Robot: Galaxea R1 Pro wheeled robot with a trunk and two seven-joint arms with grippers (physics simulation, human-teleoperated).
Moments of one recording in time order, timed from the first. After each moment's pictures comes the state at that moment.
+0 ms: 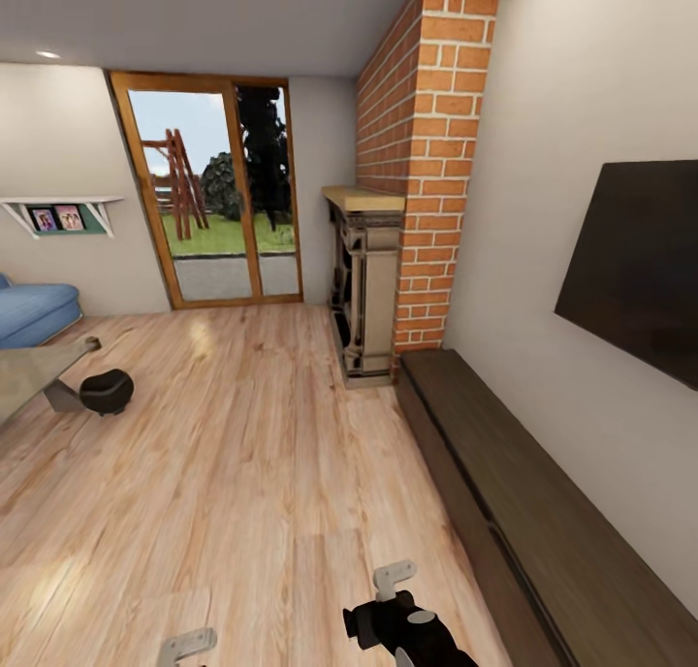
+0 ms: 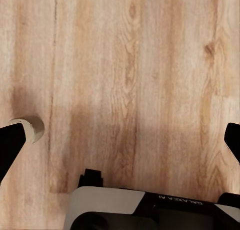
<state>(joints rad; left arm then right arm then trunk) -0.09 0.09 0.01 -0.88 0.29 0.47 0.03 -0.29 0.08 0.56 -0.90 -0.35 0.43 -0.17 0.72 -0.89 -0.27</state>
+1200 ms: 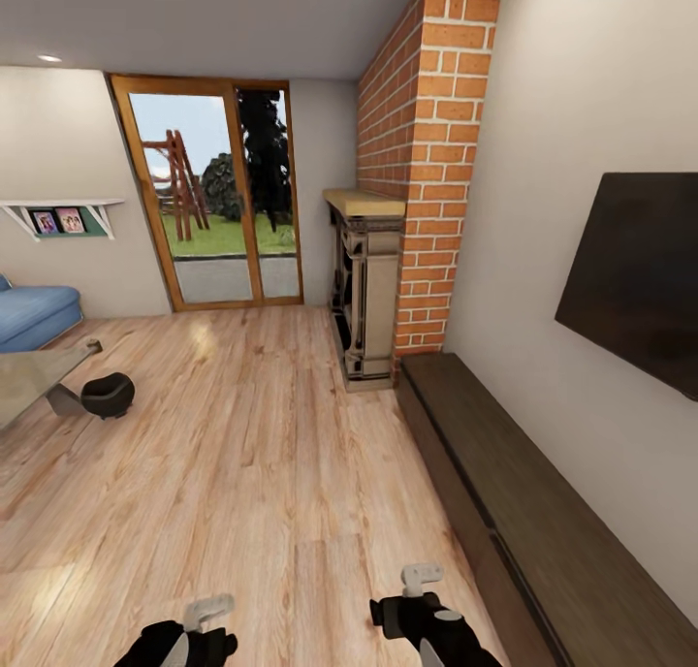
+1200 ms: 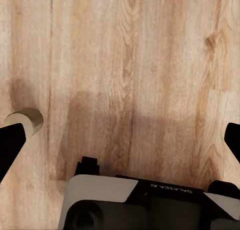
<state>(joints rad) -0.38 0.07 0.00 -0.49 0.28 0.47 0.04 -0.29 0.06 0.43 -0.84 -0.36 0.37 -0.16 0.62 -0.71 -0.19</state>
